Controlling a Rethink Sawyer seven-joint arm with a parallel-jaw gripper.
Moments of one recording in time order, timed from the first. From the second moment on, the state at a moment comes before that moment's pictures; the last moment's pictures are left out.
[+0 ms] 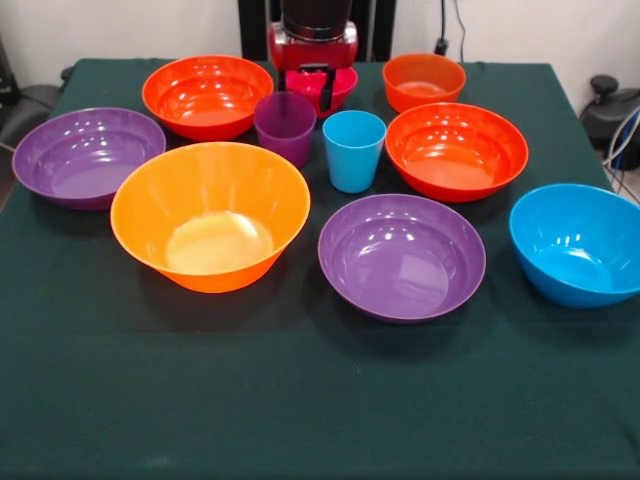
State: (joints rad) arm -0.36 -0.58 0.01 1.95 -0.36 0.21 1.58
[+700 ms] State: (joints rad) arm -0.34 -0.77 0.02 1.95 -0.34 0.28 1.58
